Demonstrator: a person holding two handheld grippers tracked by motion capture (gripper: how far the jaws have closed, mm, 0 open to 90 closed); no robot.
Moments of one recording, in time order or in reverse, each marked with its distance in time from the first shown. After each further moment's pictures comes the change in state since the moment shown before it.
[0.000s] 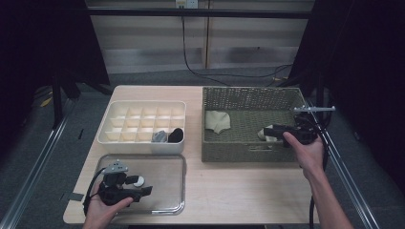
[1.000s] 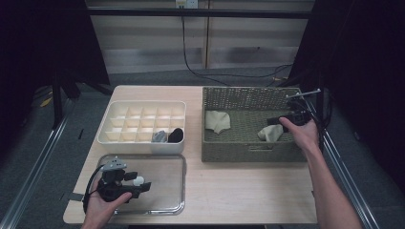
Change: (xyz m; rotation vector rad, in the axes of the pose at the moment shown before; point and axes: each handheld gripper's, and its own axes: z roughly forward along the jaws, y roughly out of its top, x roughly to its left) left arm 0.003 0.005 0.000 -0.011 0.009 0.029; right arm -0.057 0.036 0.046 0.198 -0.164 0.041
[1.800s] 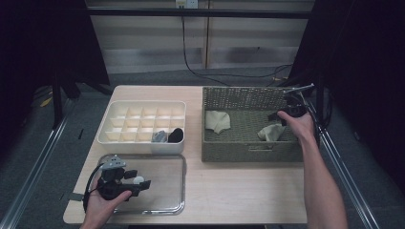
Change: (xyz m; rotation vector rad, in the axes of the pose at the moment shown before) left arm 0.005 0.002 0.001 -0.016 0.009 -0.009; right arm -0.033 0.021 0.036 0.104 -0.069 0.094
